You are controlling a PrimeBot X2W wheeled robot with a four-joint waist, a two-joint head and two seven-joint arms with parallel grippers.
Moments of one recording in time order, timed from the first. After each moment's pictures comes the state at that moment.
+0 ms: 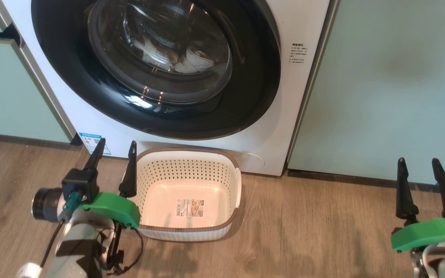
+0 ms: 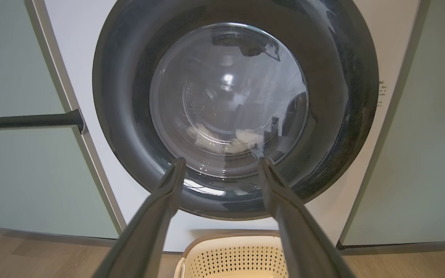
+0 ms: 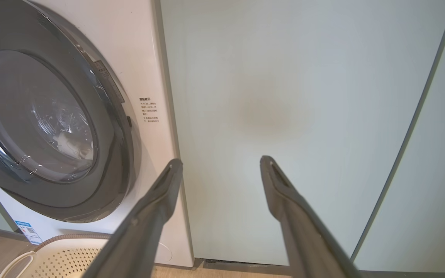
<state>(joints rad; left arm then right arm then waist) -0.19 0.10 0.02 0.27 -0.08 -0.01 -0.26 -0.10 -0.03 -0.05 0.20 0.07 0.13 -0.25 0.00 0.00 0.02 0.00</state>
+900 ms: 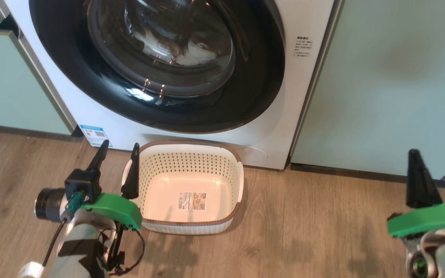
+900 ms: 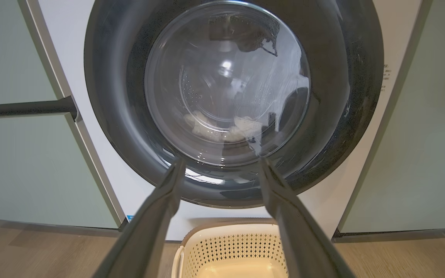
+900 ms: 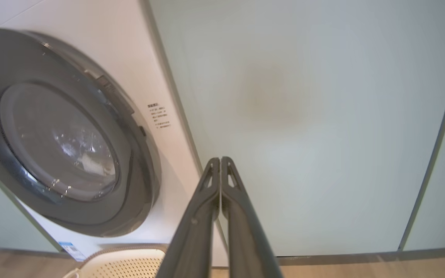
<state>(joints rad) -0.20 0.07 0.06 0.29 -0.04 -0.06 -0.26 -0.16 -0.03 0.00 0.26 0.28 0.13 -0.25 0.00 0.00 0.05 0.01</state>
